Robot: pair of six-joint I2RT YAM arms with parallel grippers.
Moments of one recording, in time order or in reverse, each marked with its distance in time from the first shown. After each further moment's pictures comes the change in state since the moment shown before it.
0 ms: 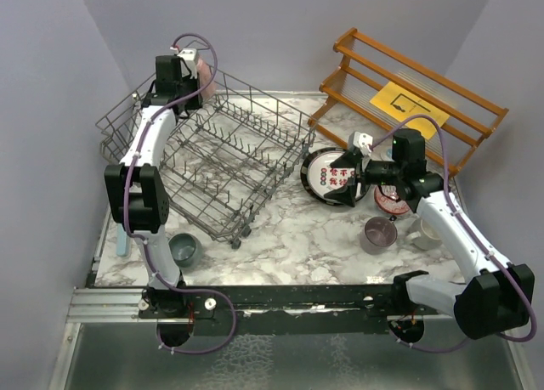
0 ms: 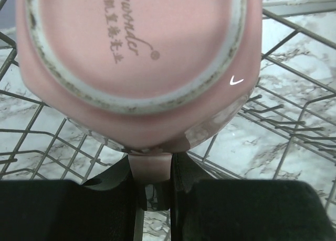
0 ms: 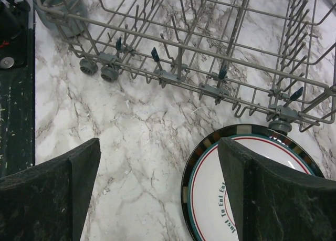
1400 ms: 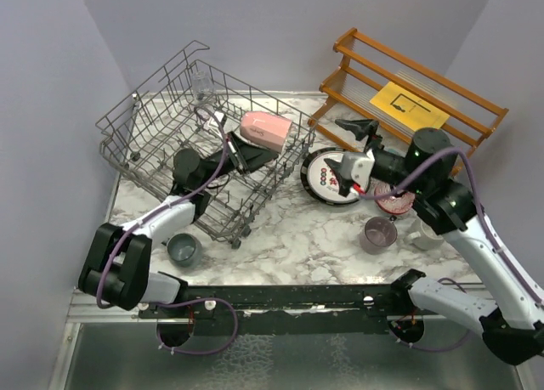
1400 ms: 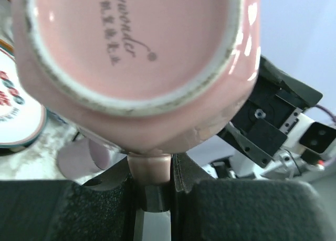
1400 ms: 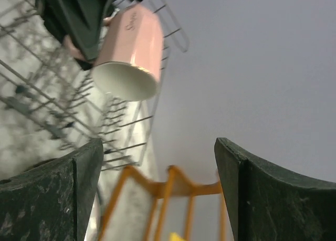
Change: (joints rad) left arm -0.357 -0.527 -1.152 1.504 0.612 -1.470; right arm 0.356 -0.259 0.235 -0.005 0.531 -0.642
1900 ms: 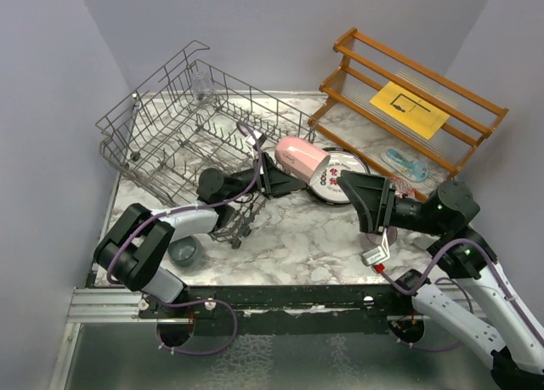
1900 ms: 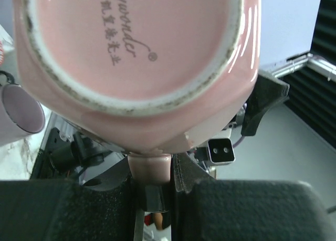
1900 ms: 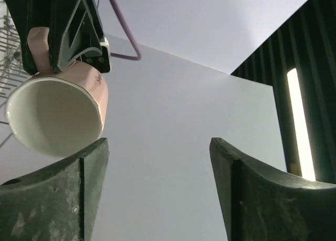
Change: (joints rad) left arm -0.237 0.128 0.025 0.214 0.057 -0.133; right arm -0.002 -0.272 -0.283 0.053 -0.257 -0.851
